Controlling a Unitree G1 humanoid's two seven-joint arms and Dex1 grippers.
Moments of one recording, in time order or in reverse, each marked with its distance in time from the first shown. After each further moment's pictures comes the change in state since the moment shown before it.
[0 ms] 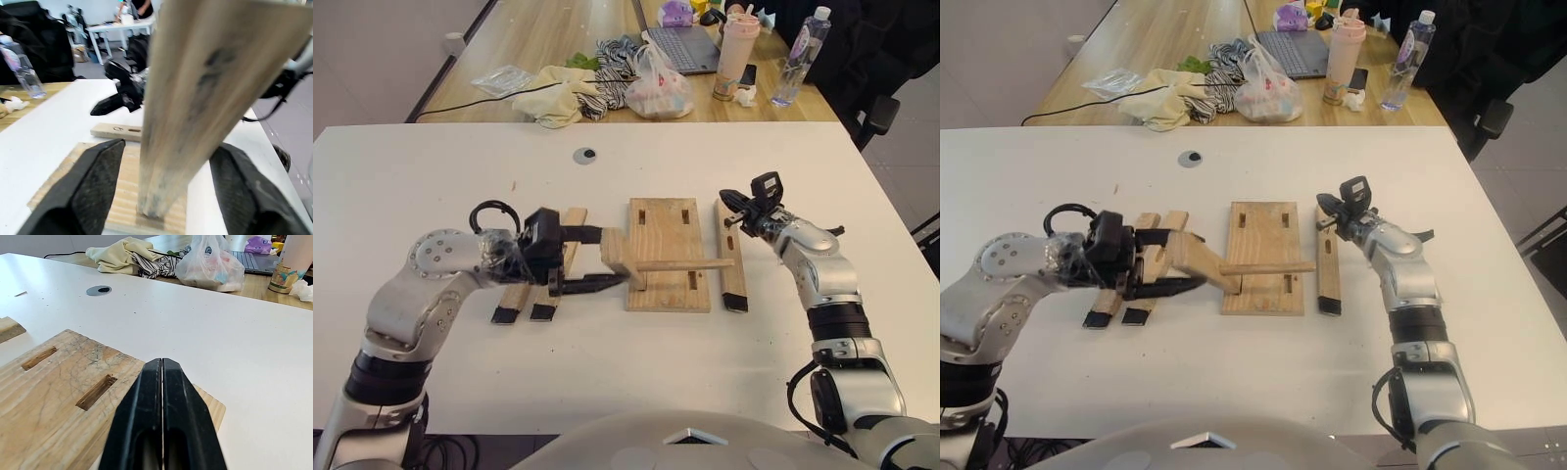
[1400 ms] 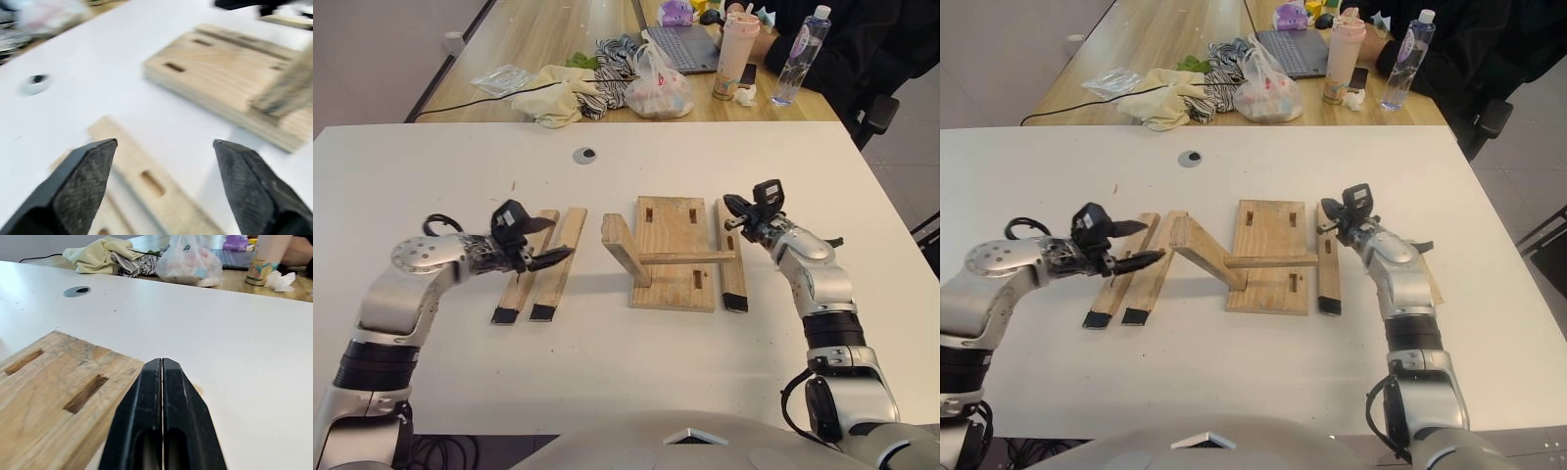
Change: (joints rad) left arm 0.060 0.074 0.063 0.273 0.263 0.080 0.225; right arm 0.048 0.036 -0.067 -0.012 -0.015 -0.038 -0.106
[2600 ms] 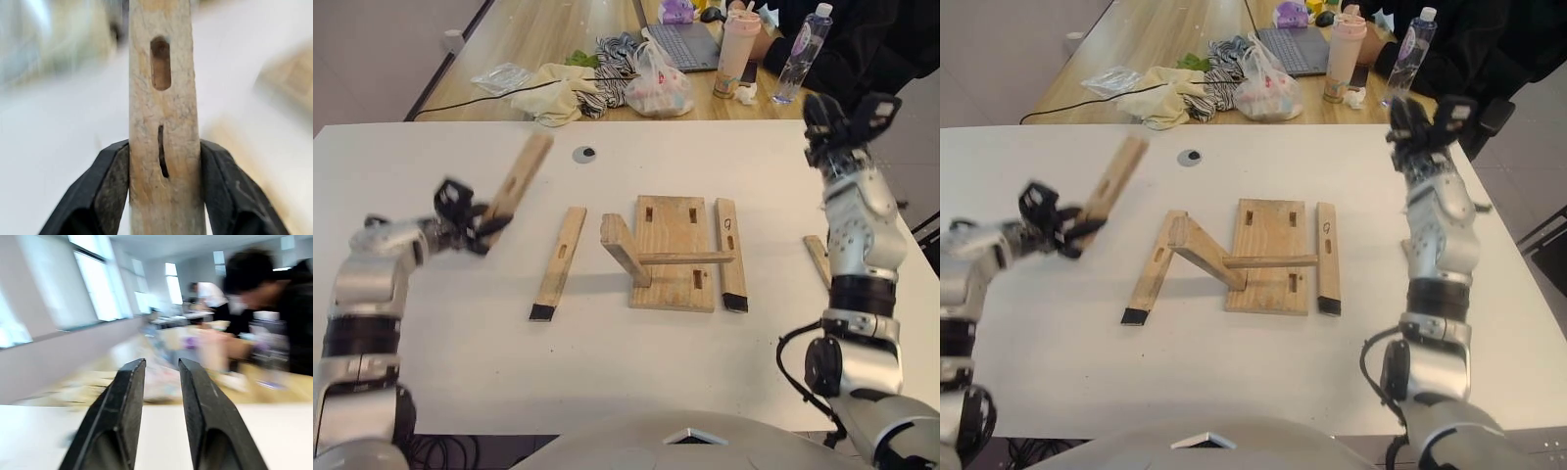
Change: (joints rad) left arm -0.359 -0.044 0.101 0.411 -0.016 -0.183 -0.068; right arm -0.345 -0.013 -0.209 -0.056 0.333 0.077 0.065
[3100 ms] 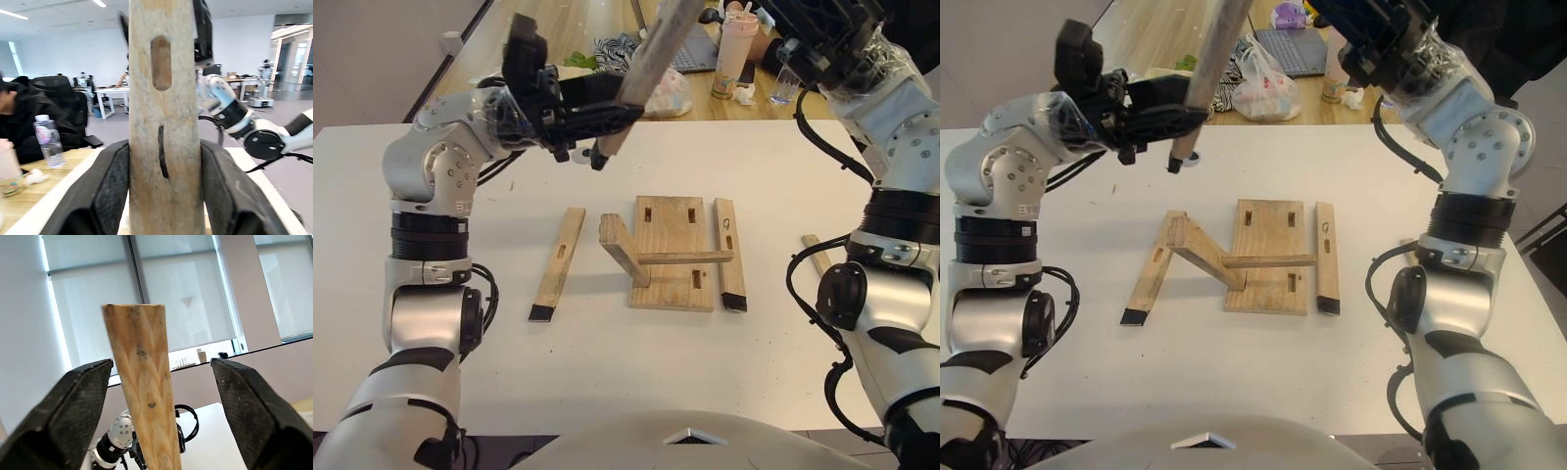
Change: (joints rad) left arm -0.345 -0.236 -0.138 -0.097 -0.265 0.182 -0.349; right arm -0.272 -0.066 -0.019 -0.029 0.517 0.574 0.420
